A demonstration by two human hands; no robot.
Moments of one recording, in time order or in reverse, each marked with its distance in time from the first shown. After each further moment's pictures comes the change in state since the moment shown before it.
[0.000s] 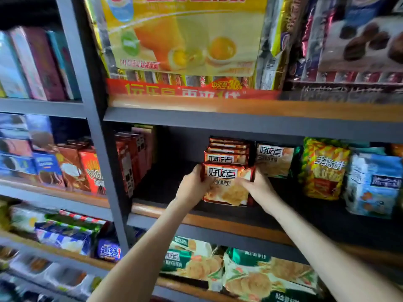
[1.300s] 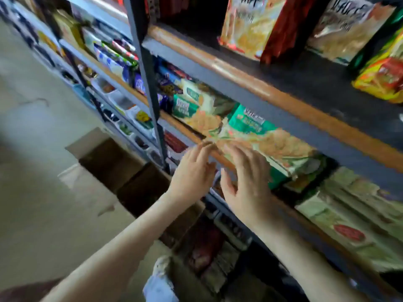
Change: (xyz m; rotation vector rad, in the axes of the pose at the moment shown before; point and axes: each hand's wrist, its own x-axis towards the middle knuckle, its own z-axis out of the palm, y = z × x) left_hand -0.292 -0.008 0.185 0.232 0.326 0.054; right_hand -0.232 0.154 -0.059 -0.346 -0.184 -0.992
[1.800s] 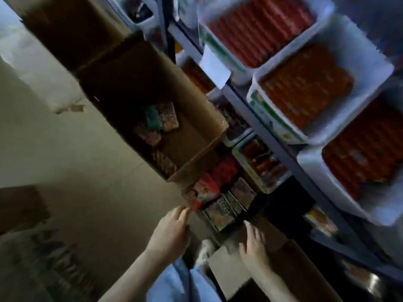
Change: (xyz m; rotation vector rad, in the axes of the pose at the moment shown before) left_hand -0.433 -0.162 0.245 0.185 -0.708 -0.523; right_hand -0.504 0.099 0.228 -0.004 -1.321 0.968
